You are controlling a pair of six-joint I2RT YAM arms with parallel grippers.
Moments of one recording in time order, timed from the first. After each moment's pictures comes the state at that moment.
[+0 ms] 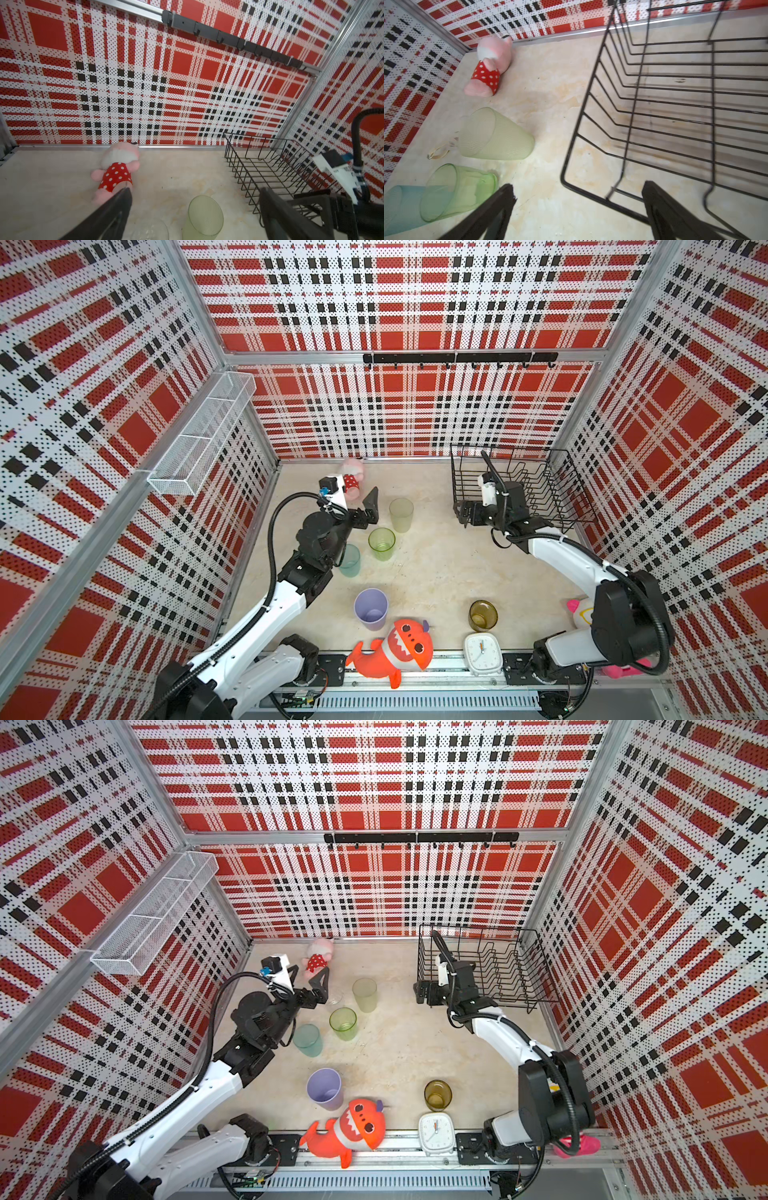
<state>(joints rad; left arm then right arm) -0.49 0.99 0.71 0.27 -0.22 -0.22 0.31 1.48 0.99 -0.12 -0.17 0.28</state>
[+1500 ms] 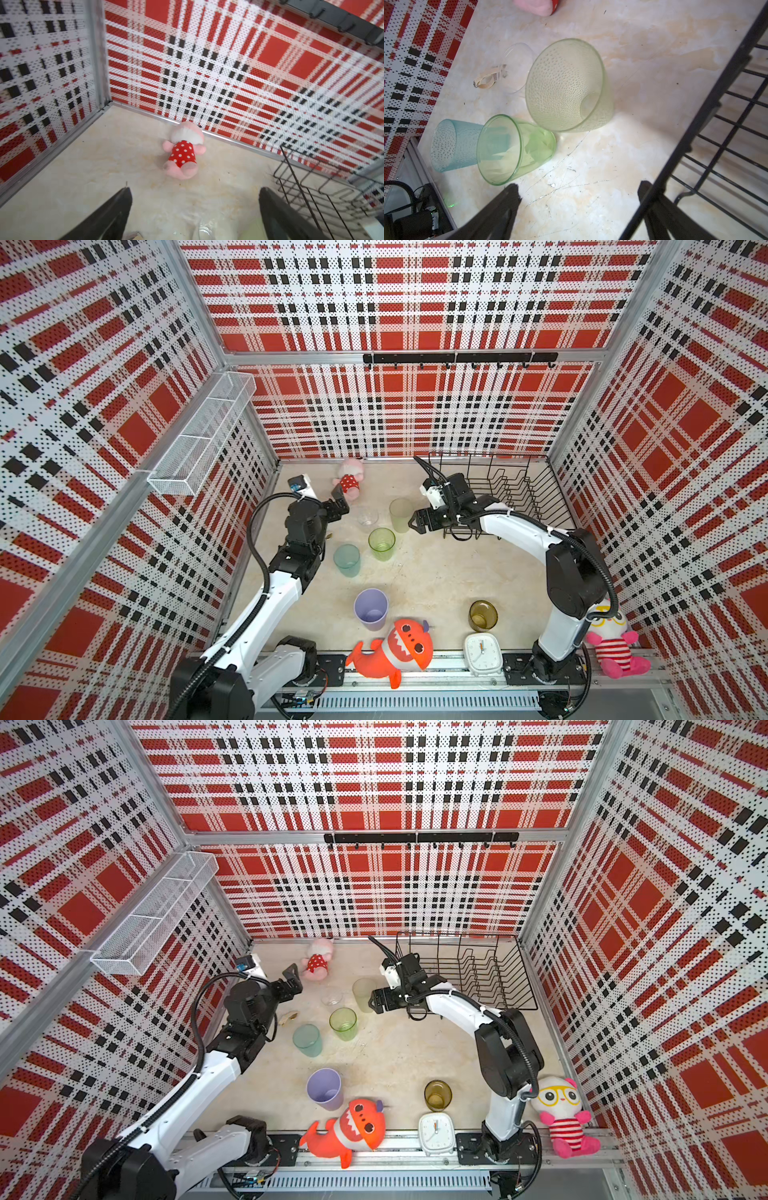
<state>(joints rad) -0.20 1.04 0.71 0.15 -0.26 -0.39 0.57 1.79 1.34 -0.42 -0.33 0.25</state>
